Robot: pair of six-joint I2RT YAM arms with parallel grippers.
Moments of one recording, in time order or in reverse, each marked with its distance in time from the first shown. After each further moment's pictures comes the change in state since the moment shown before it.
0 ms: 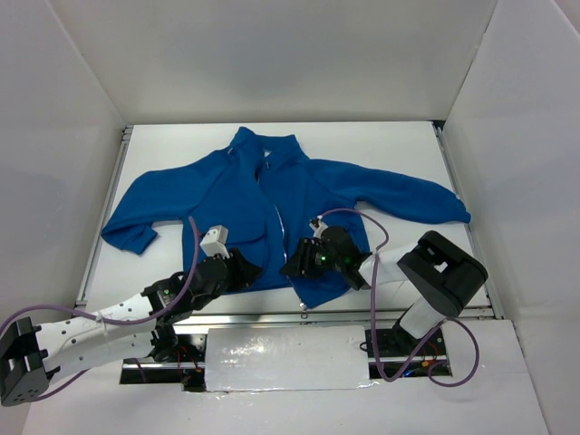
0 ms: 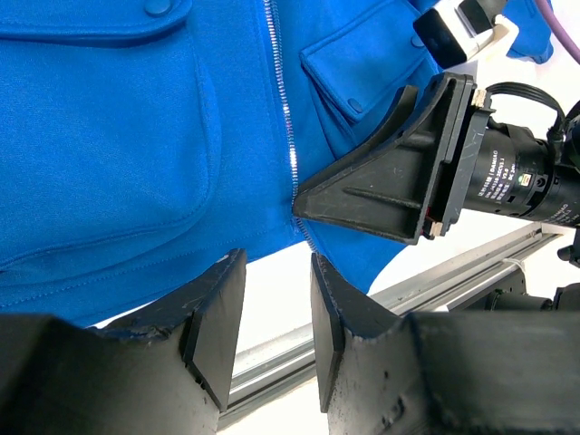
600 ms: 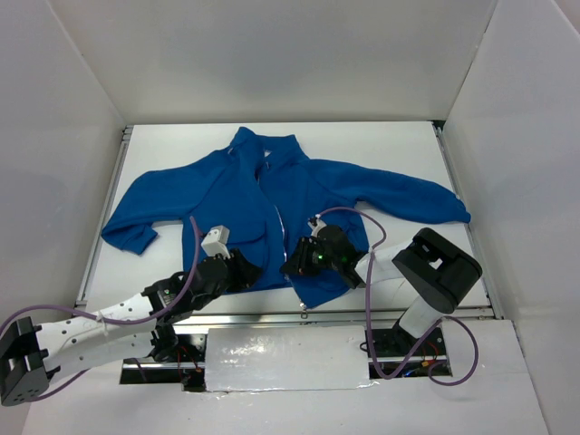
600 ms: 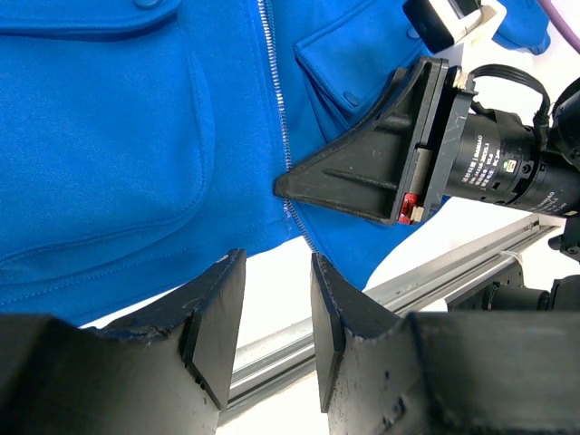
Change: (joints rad) left arm 0.000 0.002 0.000 0.003 0.018 0.003; right arm 0.017 0.038 0.032 -0.003 0.051 0.000
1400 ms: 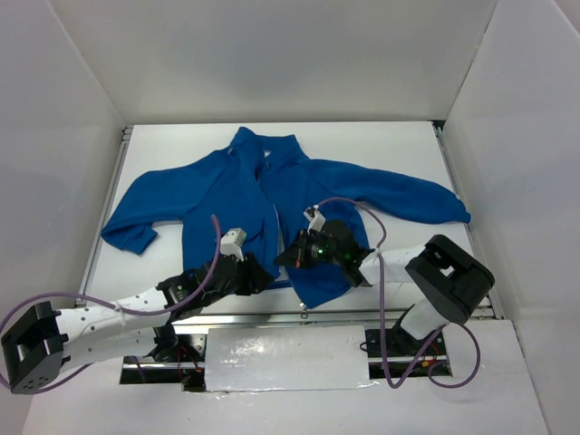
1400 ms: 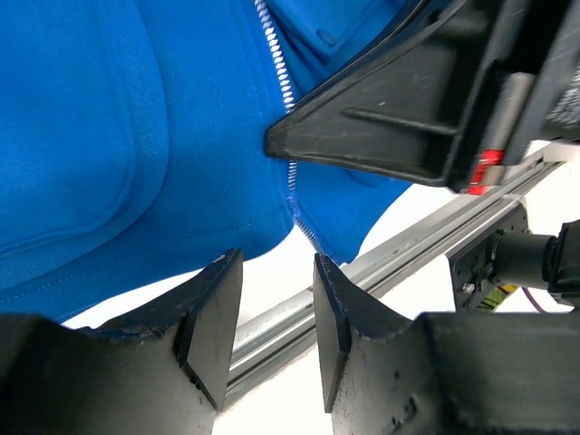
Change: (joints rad) left arm 0.000 0.143 0.000 0.122 0.148 0.045; right arm 0.000 -0.087 0.013 0.083 -0.077 -0.013
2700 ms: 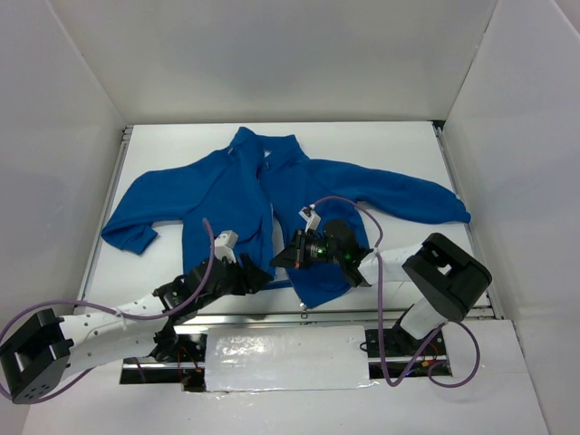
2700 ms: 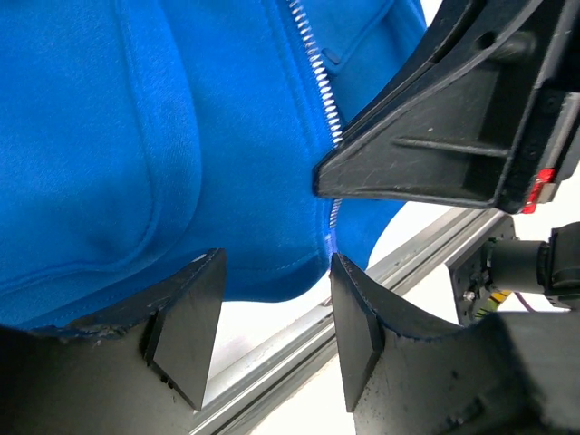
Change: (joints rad) left arm 0.080 -0.032 -0.140 0.201 0.066 0.034; right arm 0.000 0.017 -0.001 0.097 -0.103 0.018
